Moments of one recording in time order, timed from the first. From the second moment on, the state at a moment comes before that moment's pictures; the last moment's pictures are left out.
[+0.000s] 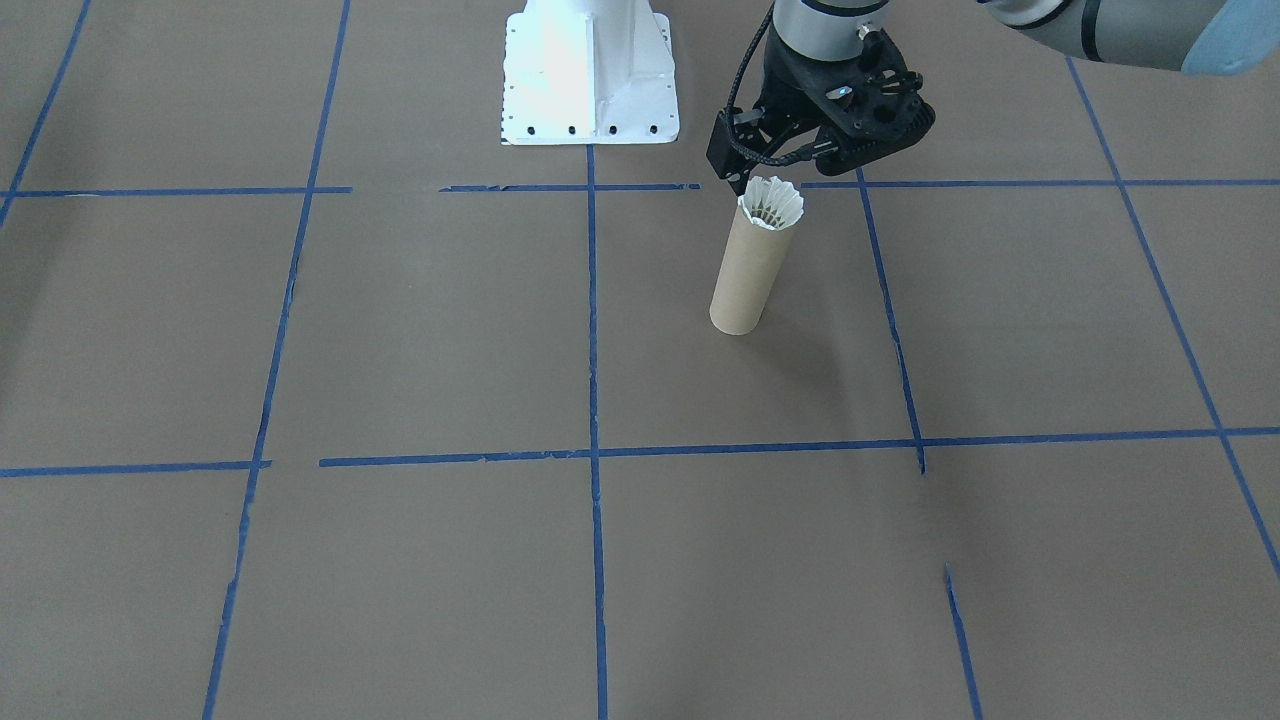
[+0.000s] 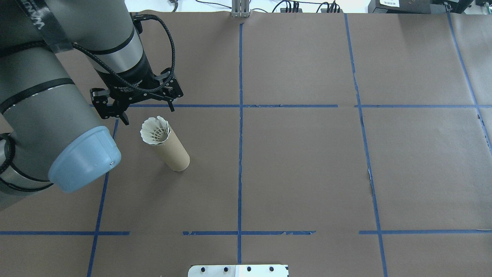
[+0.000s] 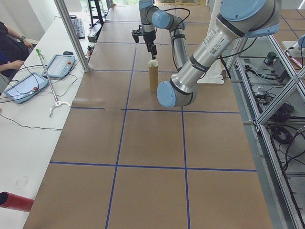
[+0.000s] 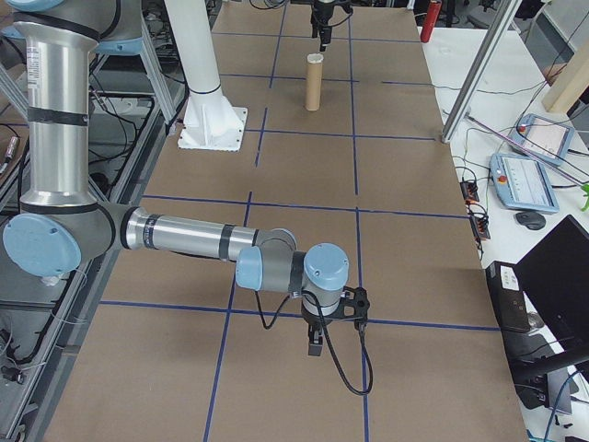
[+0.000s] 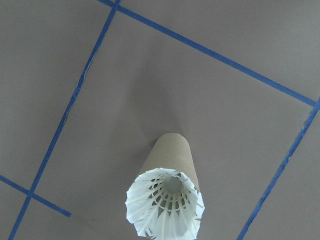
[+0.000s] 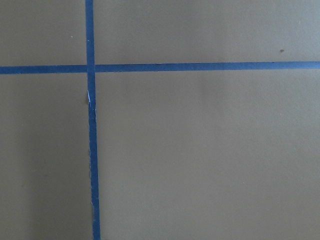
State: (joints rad) left arm -0.80 -2.35 -2.03 -0.89 -2.13 -1.23; right arm 1.61 -1.65 1.56 -1.53 2.27 -0.02
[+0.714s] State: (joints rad) left arm -1.13 -2.07 -2.02 -1.05 -2.15 -0.49; right arm 1.61 -1.65 1.56 -1.53 2.27 -0.02
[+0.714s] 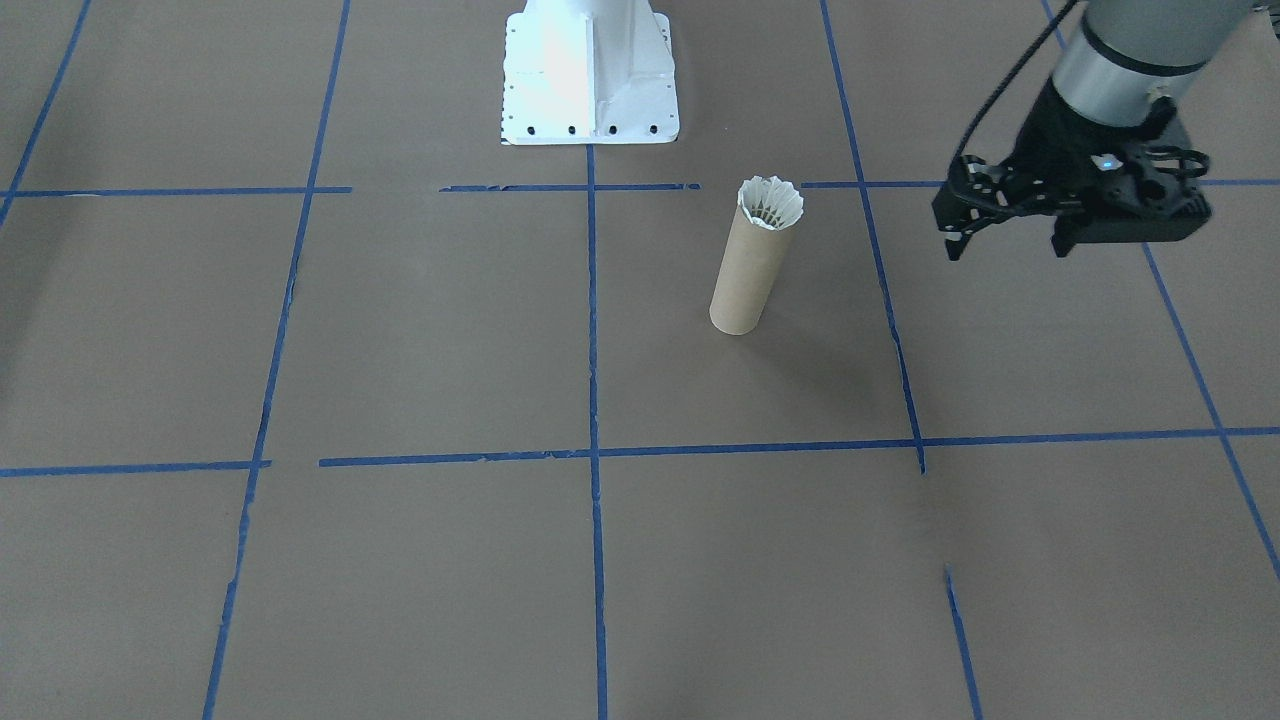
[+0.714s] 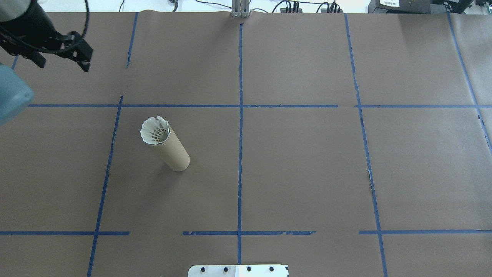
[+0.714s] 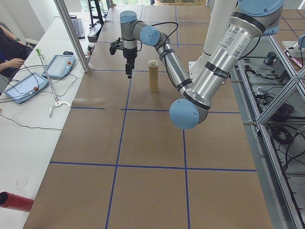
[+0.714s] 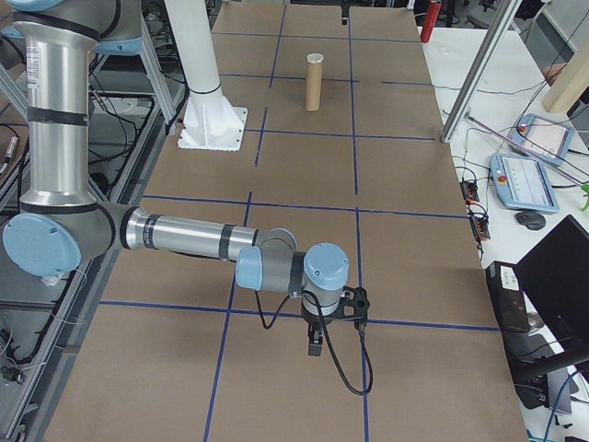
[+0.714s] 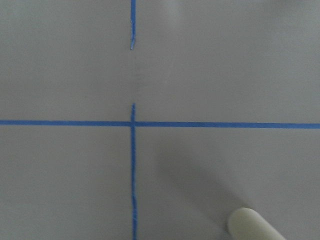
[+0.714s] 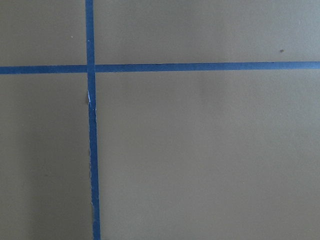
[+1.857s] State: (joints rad) left arm -1.52 -1.64 -1.67 -1.23 -2.30 0.05; right arm 1.61 -1.65 1.56 -1.53 2.27 -0.02
